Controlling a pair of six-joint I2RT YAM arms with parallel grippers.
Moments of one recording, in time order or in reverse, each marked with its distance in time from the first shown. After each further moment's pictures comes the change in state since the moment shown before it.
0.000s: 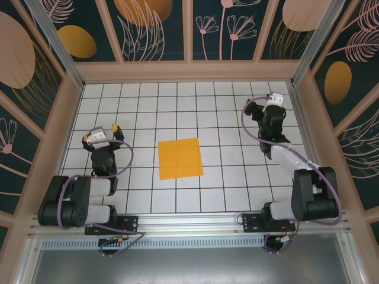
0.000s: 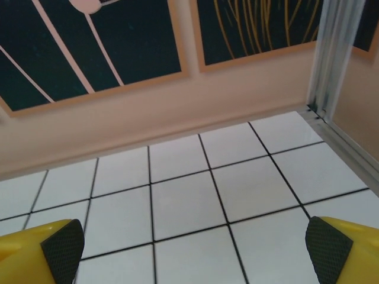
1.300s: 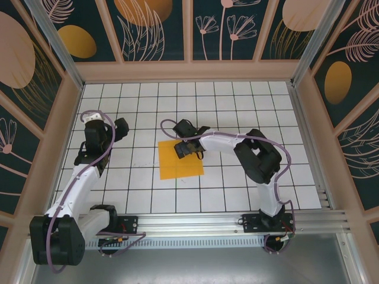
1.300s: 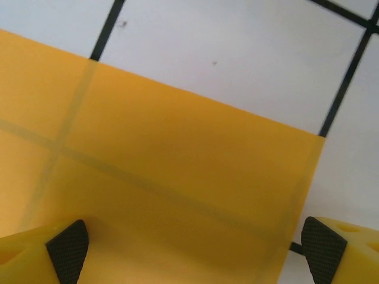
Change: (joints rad) left arm 0.005 -0.281 0.478 -1.295 0.242 -0.357; right arm 0.691 0.647 0.595 -0.881 0.000 0.088
